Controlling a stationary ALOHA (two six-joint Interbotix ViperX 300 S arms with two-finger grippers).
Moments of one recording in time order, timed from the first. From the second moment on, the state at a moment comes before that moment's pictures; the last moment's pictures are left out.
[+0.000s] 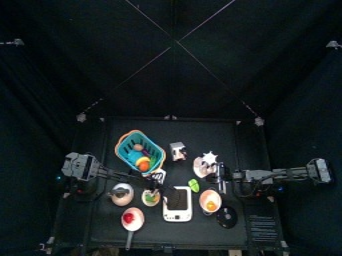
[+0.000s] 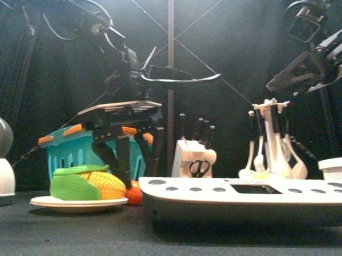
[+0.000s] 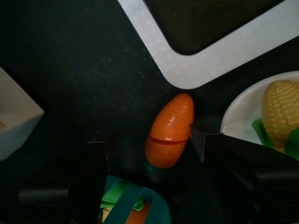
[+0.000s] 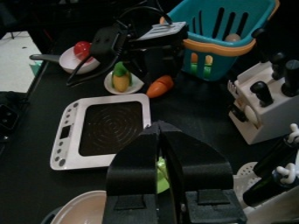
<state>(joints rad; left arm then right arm) -0.08 0.21 0.42 0.36 0.69 0.23 0.00 -0.81 1.23 0.02 -0.12 0.03</state>
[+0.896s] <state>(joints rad) -0.06 0.25 0.43 0.29 0.66 0.23 0.00 -0.81 1.23 0.03 -0.12 0.03</state>
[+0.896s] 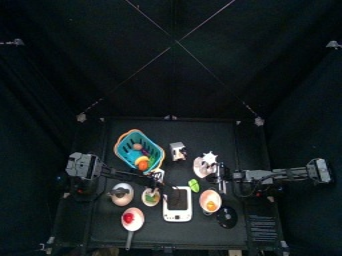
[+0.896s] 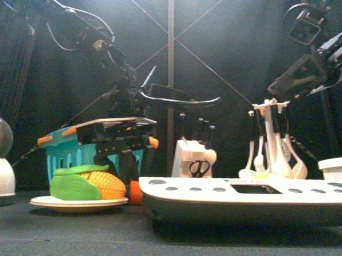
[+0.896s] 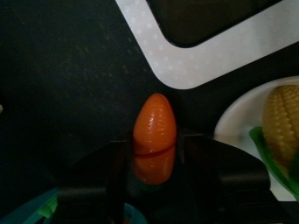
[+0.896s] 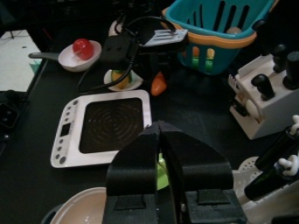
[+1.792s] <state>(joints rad) -0.07 0.06 0.45 0.21 0.48 0.22 0.00 -0.81 1.23 0.03 -0.10 0.03</state>
